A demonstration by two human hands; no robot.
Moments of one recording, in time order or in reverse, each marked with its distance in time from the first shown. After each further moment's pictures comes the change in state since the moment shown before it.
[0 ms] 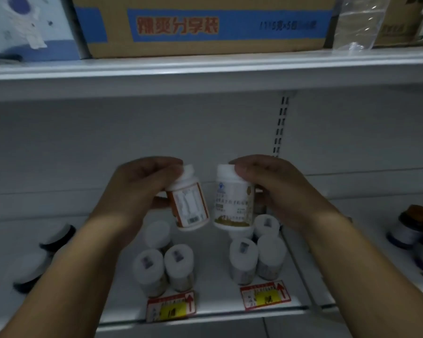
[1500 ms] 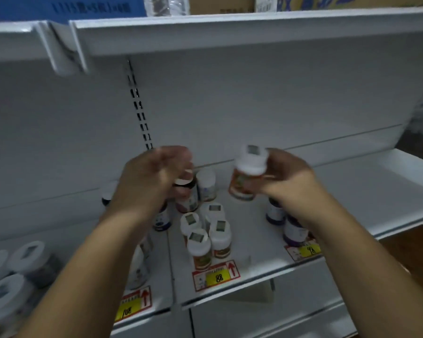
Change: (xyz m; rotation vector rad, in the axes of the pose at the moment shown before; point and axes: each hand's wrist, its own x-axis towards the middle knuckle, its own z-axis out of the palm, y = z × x) left_hand -0.011 -0.001 0.282 -0.014 -0.131 0.007; right_hand -0.119 0.022 -0.246 -0.217 0.358 -0.113
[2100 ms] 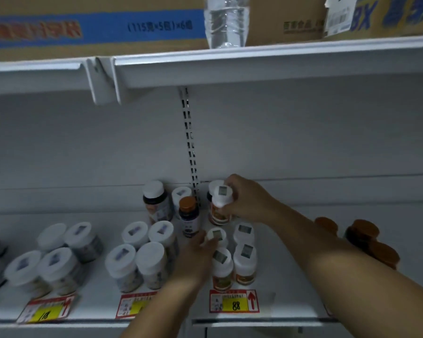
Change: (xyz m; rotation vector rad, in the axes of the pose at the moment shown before) left_hand -0.022 -0.127 0.025 0.150 0.157 -0.631; right_hand 0.106 0.066 0.078 -0.499 -0.497 -0.005
